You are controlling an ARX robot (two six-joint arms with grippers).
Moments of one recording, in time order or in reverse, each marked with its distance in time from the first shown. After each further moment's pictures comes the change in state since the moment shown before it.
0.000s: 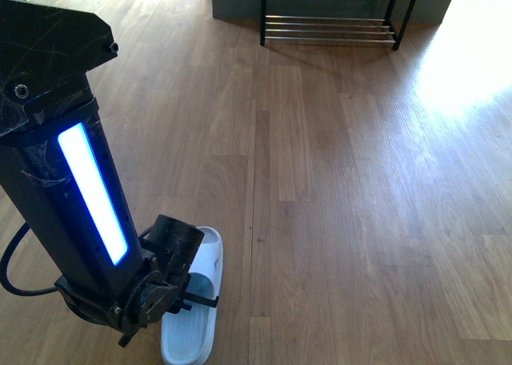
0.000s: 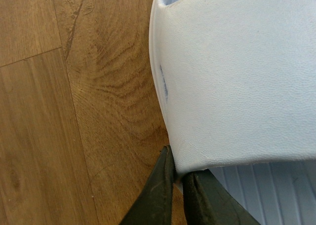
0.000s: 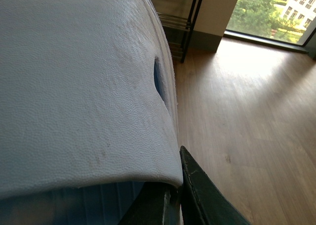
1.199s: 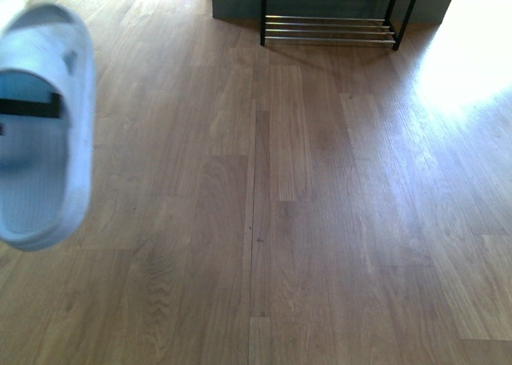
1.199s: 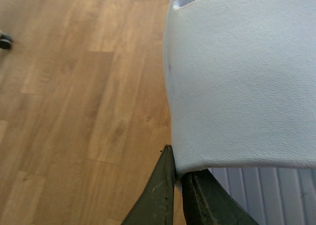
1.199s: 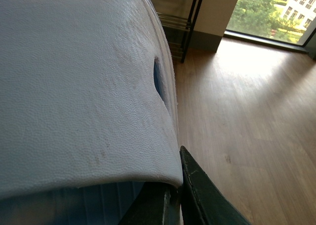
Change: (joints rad) left arm 0.154 -1.338 -0.591 -0.348 -0.154 -0.028; right arm 0.000 0.000 0.000 0.000 0.000 0.000
